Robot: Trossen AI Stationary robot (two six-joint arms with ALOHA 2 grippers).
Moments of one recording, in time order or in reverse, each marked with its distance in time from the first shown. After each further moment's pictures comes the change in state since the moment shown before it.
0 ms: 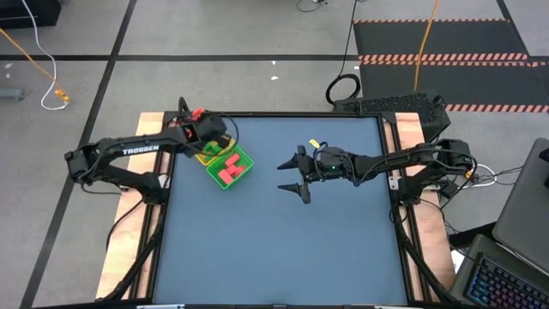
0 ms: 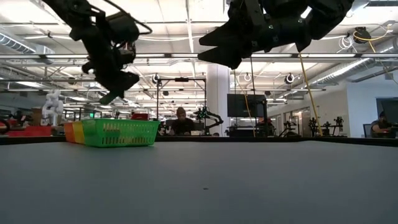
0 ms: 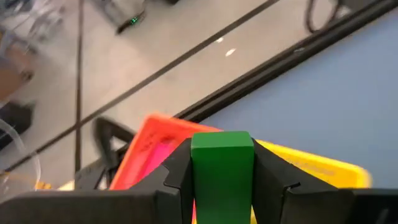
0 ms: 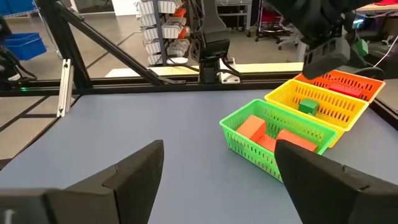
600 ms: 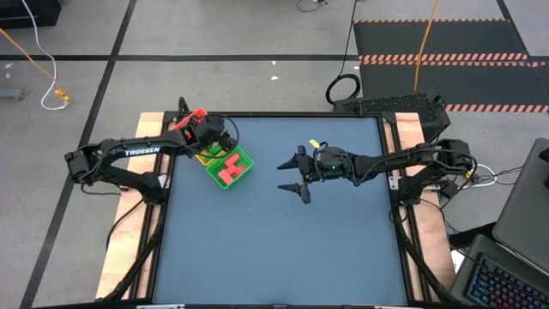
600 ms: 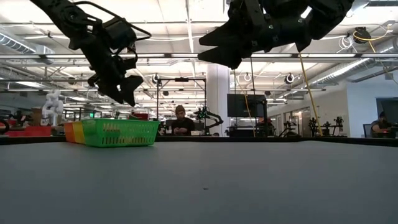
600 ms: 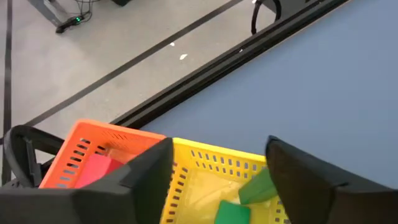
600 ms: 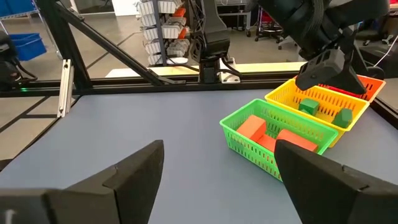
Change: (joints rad) left arm 0.040 0.000 -0.092 0.208 0.220 0.045; right arm 0.000 0.000 0.000 0.000 0.000 0.004
